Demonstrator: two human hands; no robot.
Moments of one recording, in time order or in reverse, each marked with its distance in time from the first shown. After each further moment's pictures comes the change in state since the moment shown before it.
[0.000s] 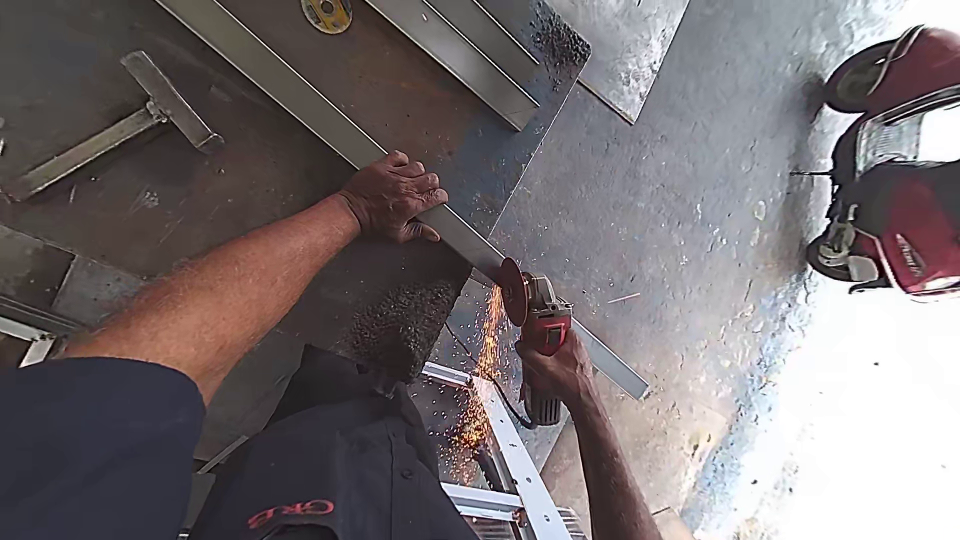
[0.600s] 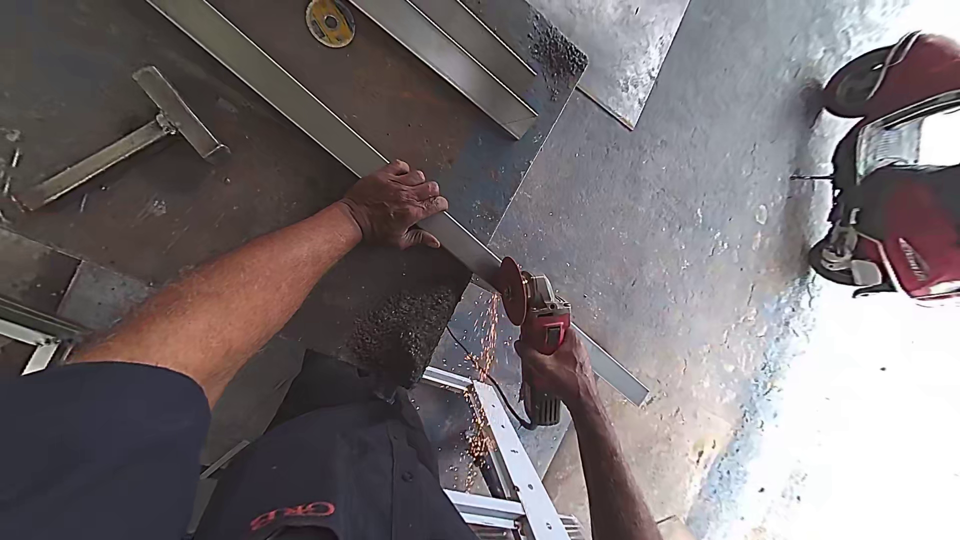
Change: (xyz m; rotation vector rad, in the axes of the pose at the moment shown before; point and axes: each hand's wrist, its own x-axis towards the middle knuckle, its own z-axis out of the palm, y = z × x) left_hand 0.001 0.000 0.000 0.007 0.005 0.008; right_hand 0.007 -0.006 -0.002 0.013 0.011 -0.027
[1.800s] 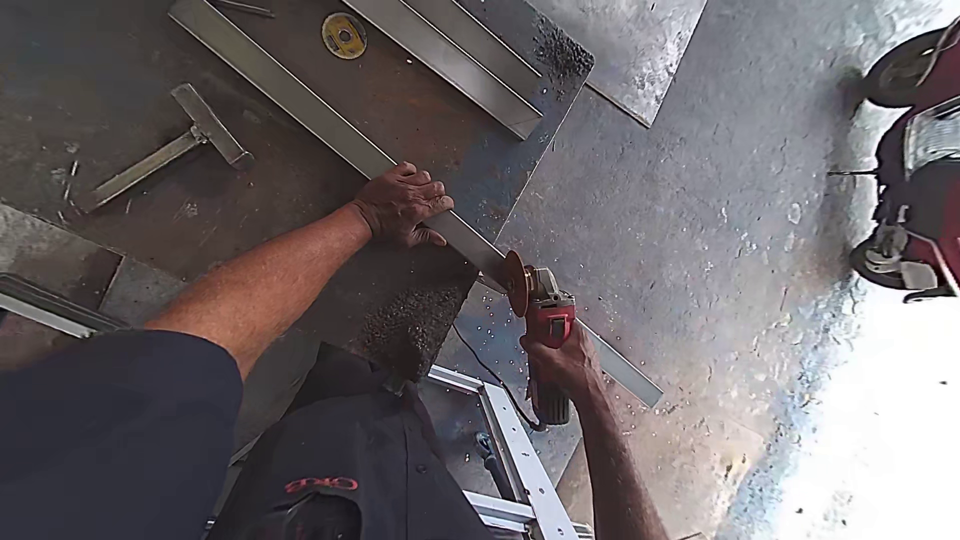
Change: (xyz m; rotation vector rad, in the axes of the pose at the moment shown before) left_hand -0.002 0.001 0.000 -0.012 -0.010 -0.030; right_hand 0.003 -0.002 -0.002 0.059 -0.038 0.018
